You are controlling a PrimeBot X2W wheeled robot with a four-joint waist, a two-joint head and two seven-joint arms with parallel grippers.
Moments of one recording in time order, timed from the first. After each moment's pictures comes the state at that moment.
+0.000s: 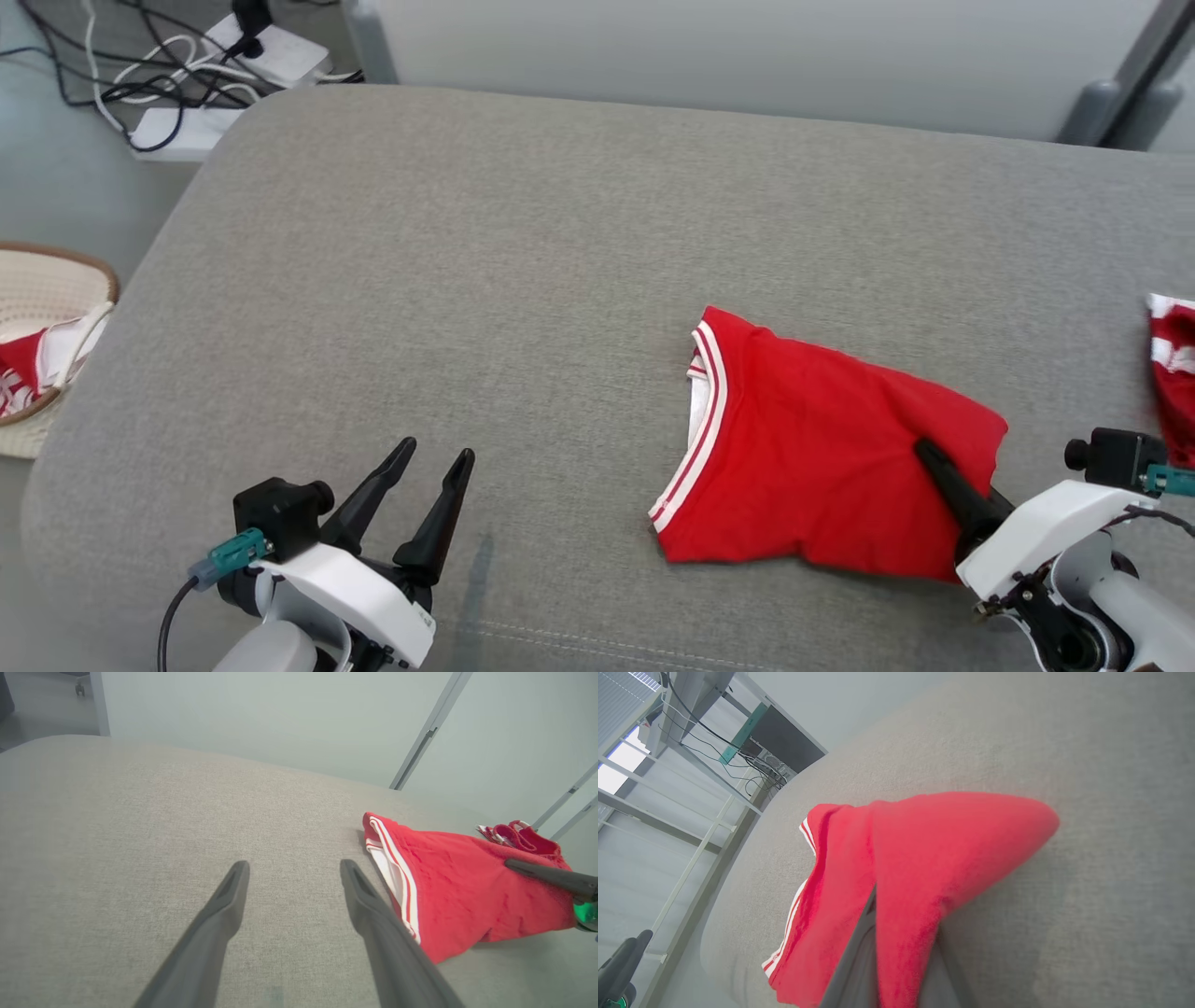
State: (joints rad) left arm -0.27 0.30 -0.55 0.41 -0.75 -0.13 -0.25; right arm -0.42 -0.48 0.75 0.51 1.34 0.13 -0.15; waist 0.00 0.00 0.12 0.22
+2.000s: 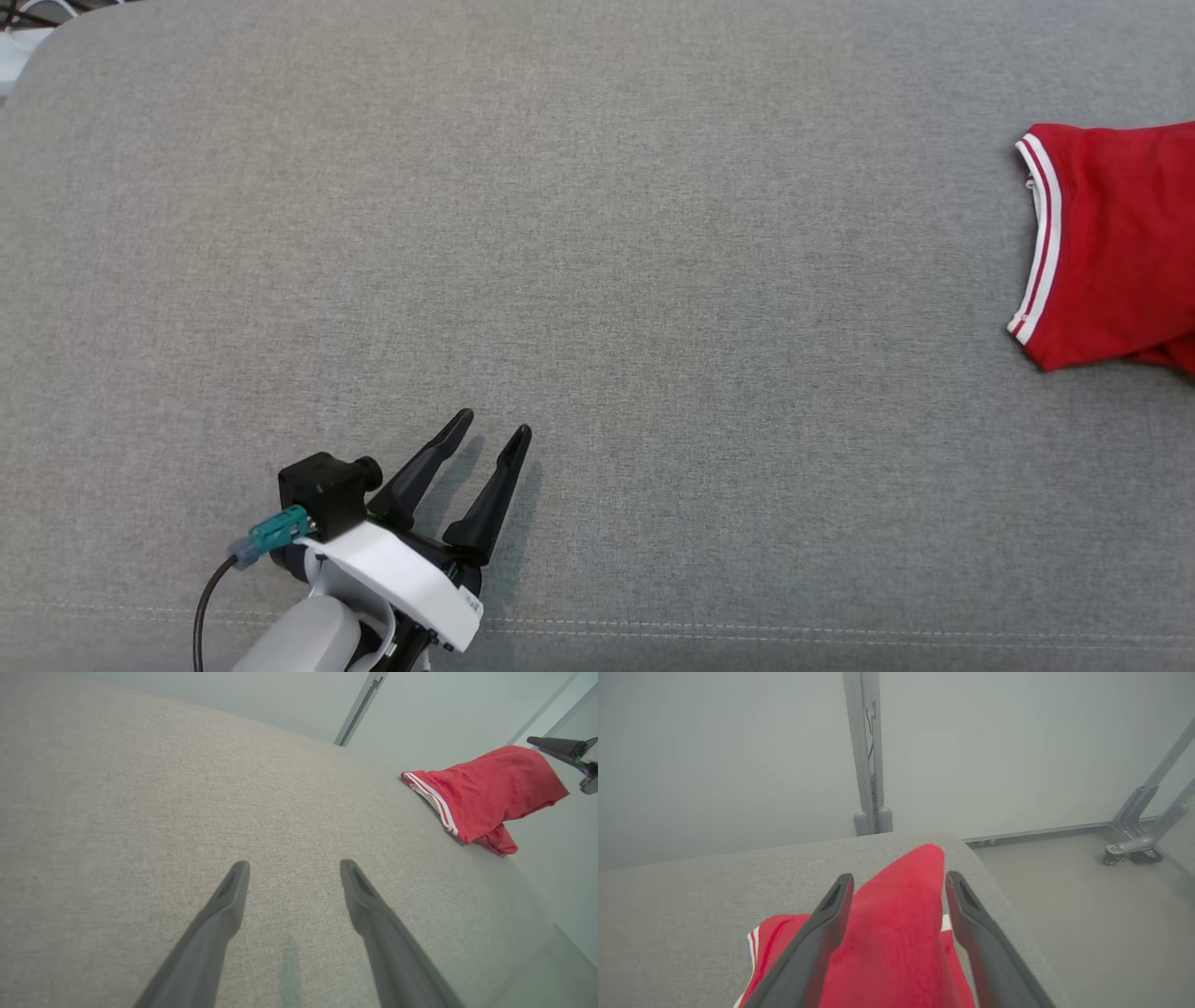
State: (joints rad) left arm -0.30 0.27 -0.61 0.34 -0.76 -0.13 -0.25; right arm -1.04 -0.69 0.65 1.08 0.97 0.13 -0.09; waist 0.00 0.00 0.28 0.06
